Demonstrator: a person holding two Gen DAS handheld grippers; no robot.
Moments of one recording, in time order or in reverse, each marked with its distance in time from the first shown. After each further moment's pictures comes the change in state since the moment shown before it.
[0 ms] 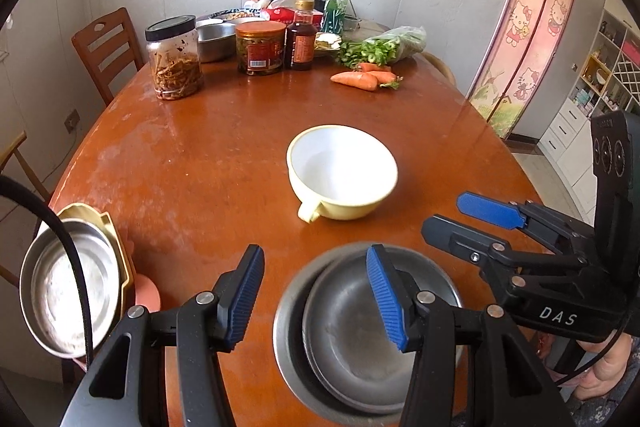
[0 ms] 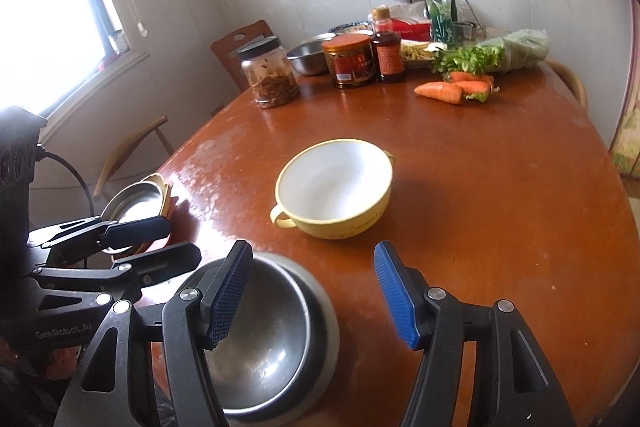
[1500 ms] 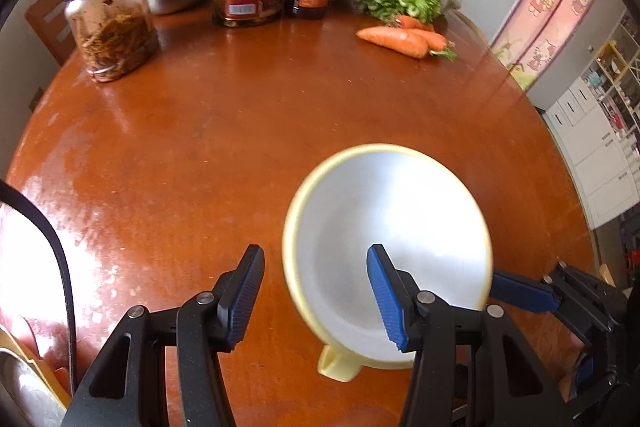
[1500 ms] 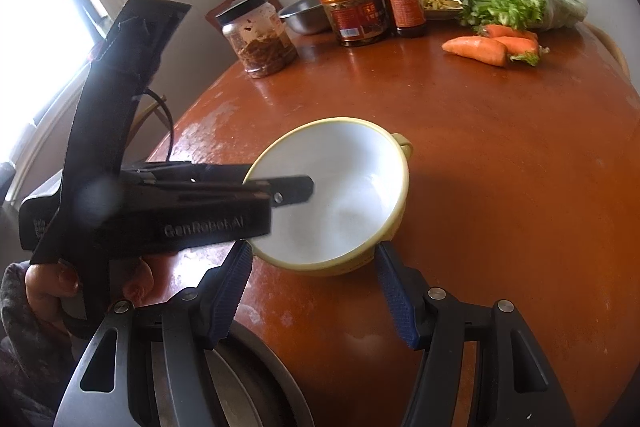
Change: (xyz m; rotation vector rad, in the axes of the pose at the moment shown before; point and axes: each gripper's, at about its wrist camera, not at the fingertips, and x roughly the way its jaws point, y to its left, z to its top) left arm 0.155 0.030 0.084 -0.006 0.225 -0.053; right arm 0.091 -0.017 0.032 0.036 0.147 0.090
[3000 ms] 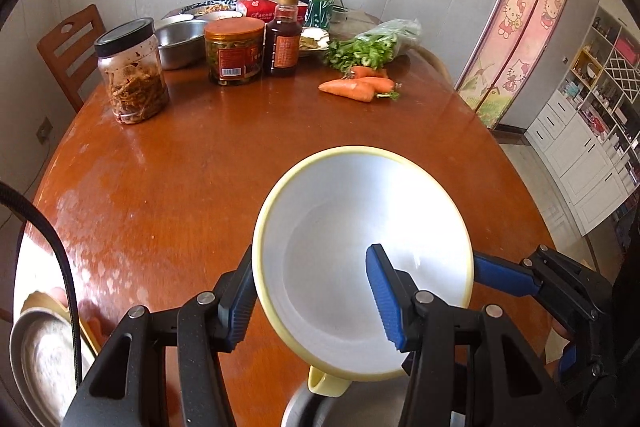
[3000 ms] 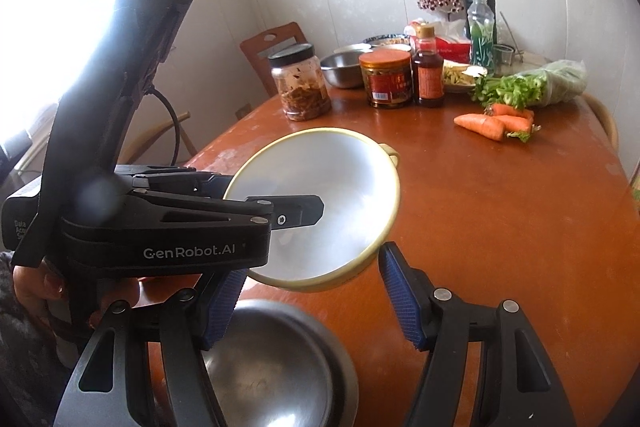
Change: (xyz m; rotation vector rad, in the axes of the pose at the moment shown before) left arm -0.094 -0.031 -0.037 0.042 -0.171 -0.018; right arm -0.068 0.051 -0.019 -0.151 -0.170 -0.026
